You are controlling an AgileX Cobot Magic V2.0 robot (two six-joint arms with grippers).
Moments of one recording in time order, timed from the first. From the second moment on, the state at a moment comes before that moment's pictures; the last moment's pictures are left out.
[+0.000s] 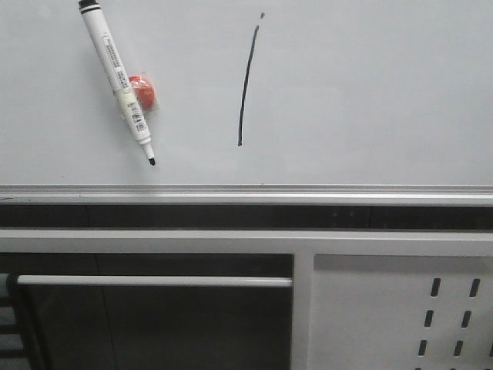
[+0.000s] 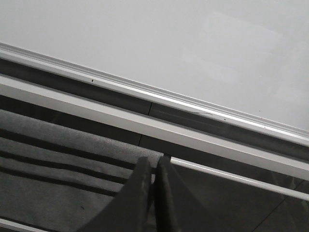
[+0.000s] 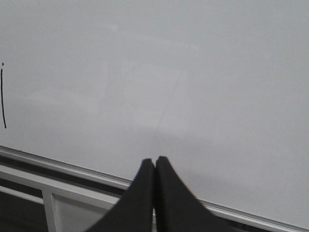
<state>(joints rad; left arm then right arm) -0.07 -0.01 0.00 0.18 0.36 -0.46 0.40 -0.01 -0.42 -0.41 0.63 0.22</state>
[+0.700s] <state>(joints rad) -0.07 -0.01 0.00 0.00 0.35 -0.45 0.40 -0.01 -0.42 -0.41 0.63 0.22</state>
